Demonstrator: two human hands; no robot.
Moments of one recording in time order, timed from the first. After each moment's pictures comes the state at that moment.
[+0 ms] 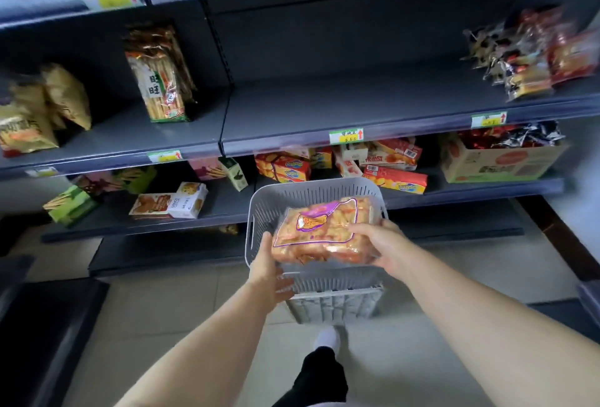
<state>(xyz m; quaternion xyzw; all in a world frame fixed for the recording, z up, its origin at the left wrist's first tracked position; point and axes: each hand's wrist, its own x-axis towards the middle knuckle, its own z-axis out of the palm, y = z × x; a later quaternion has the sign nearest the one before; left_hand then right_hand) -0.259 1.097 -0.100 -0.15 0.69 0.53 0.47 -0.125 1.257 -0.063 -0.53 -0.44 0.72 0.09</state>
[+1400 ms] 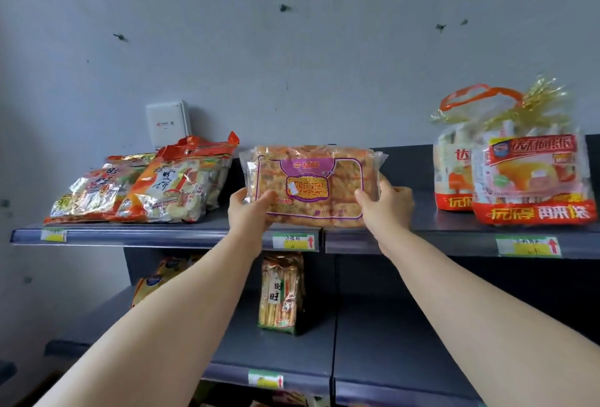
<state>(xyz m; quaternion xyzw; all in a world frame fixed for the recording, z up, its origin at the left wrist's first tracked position) -0.619 1.112 0.274 0.14 0.58 0.80 0.03 -0.474 1.273 0.277 -0.31 -0.76 0.37 0.44</state>
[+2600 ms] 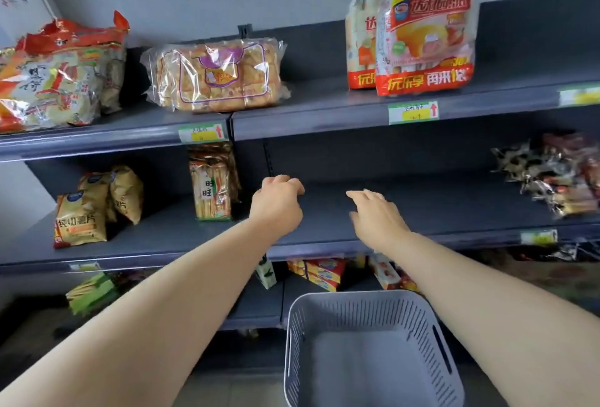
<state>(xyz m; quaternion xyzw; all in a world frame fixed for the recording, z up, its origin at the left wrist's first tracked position) -0.453 1.195 0.131 0.44 0.89 0.12 -0.04 -0.311 1.327 0.086 -0.29 -0.94 0.11 0.14</state>
